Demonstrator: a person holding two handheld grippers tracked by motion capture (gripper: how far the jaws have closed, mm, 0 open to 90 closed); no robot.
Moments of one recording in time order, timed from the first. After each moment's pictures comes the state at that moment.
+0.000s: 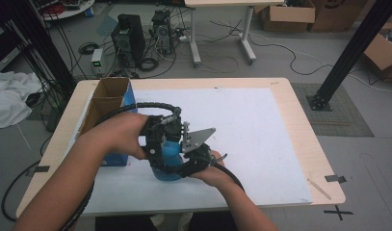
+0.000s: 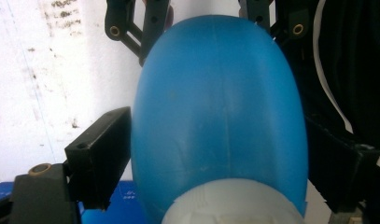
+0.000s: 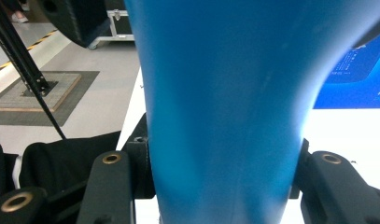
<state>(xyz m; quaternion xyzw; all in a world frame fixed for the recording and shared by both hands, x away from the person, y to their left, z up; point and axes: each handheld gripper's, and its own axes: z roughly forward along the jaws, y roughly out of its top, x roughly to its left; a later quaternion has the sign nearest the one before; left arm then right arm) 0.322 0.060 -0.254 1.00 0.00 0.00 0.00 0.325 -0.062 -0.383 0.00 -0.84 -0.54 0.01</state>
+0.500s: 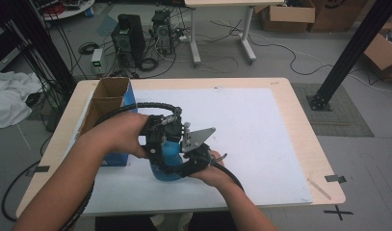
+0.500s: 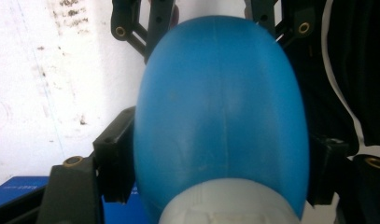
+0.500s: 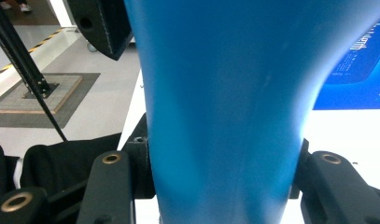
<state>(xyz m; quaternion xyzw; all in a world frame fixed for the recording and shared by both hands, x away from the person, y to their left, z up) 0.320 0.059 -0.252 1.00 0.00 0.01 0.00 0.325 -0.061 -0.383 0.00 -0.84 -0.54 0.02</state>
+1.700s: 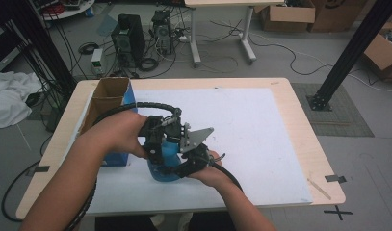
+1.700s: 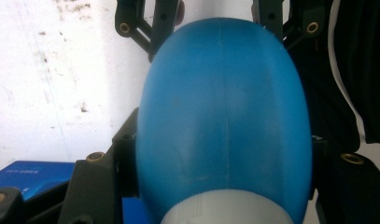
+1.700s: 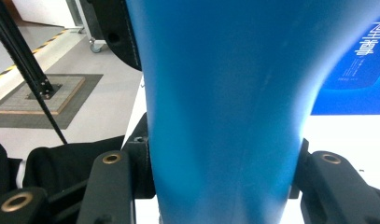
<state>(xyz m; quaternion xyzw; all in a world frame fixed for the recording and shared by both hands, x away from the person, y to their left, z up) 0.316 0.058 -0.249 1.00 0.01 0.02 -0.02 0.323 -0.057 -0.381 0.00 -0.84 -0.55 0.02</state>
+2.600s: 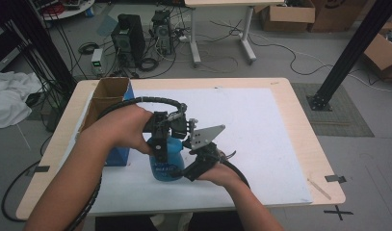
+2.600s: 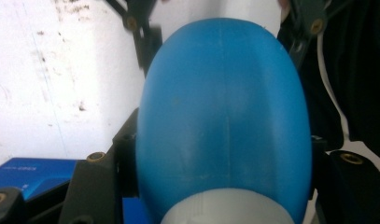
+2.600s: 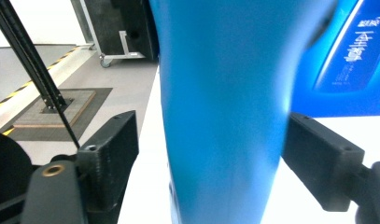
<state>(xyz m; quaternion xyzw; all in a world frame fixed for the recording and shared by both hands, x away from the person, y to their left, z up) 0.324 0.048 -0.238 1.00 0.03 0.00 -0.03 0.326 -0.081 -0.373 -0.01 -0.82 -0.57 0.04</state>
